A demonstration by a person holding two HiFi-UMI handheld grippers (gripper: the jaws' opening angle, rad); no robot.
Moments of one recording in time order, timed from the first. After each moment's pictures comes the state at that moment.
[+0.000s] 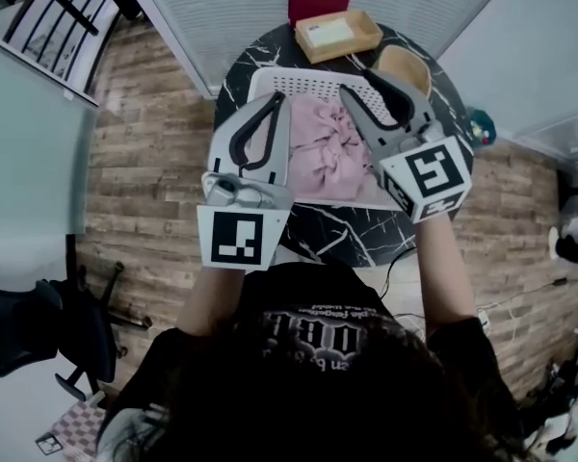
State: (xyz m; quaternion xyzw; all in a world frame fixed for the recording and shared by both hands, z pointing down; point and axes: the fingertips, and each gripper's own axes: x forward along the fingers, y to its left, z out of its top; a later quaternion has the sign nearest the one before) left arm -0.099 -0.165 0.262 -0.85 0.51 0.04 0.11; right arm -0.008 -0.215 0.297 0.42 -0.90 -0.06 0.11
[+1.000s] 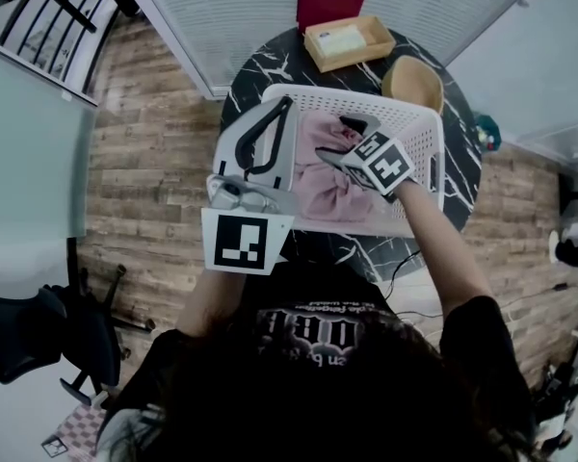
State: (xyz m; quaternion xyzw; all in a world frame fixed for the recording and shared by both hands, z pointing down) left arm -0.112 -0.212 0.277 -0.86 0.50 0.03 0.09; right arm -0.039 -0.253 0.522 0.27 -0.88 0.11 0.37
